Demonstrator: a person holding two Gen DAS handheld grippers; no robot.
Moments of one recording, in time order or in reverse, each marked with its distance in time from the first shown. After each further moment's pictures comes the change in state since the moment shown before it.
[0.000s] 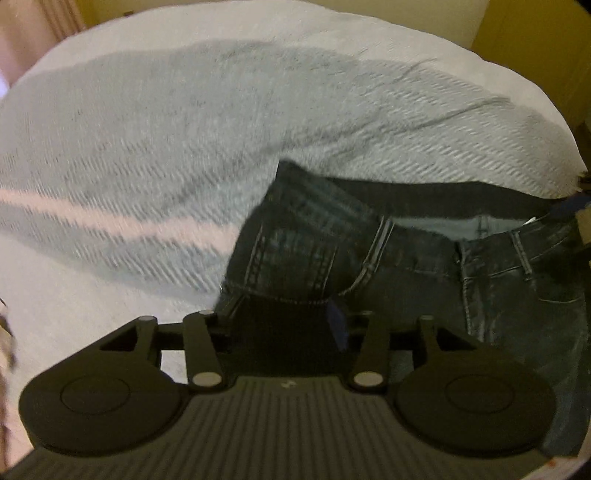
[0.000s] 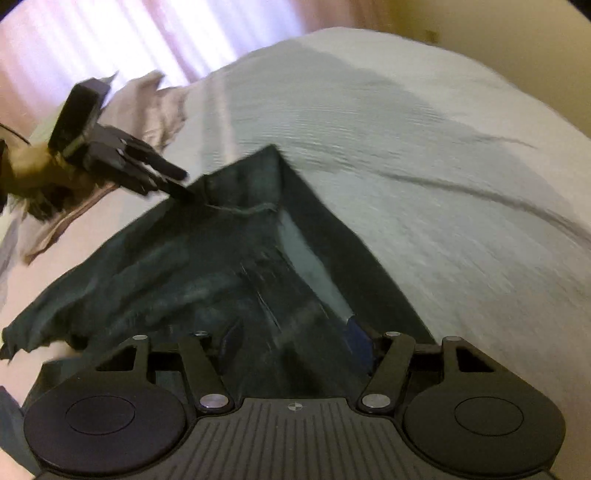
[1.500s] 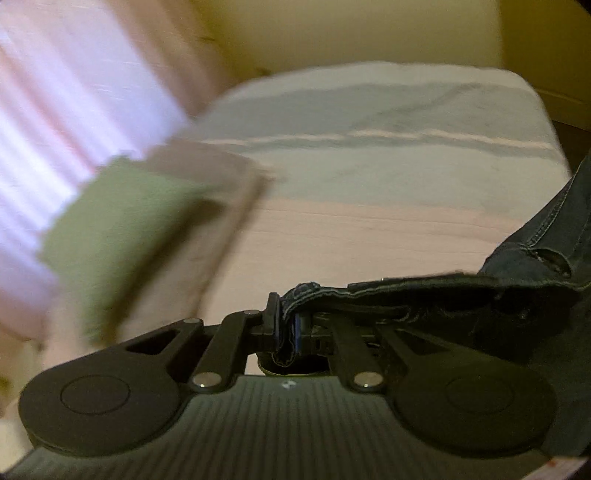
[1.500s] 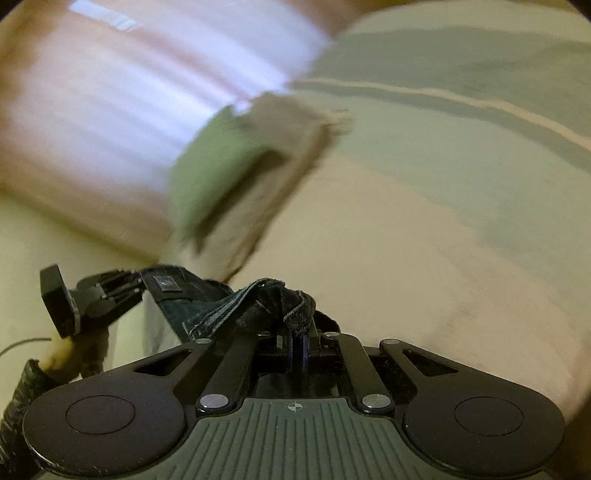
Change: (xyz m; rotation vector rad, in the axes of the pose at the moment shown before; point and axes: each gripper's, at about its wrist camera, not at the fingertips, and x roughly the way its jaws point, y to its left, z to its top) left arm -0.482 -0.018 -0.433 0.041 -0.172 0.386; right arm -0.163 0.406 -0.151 0.503 -0.092 0.260
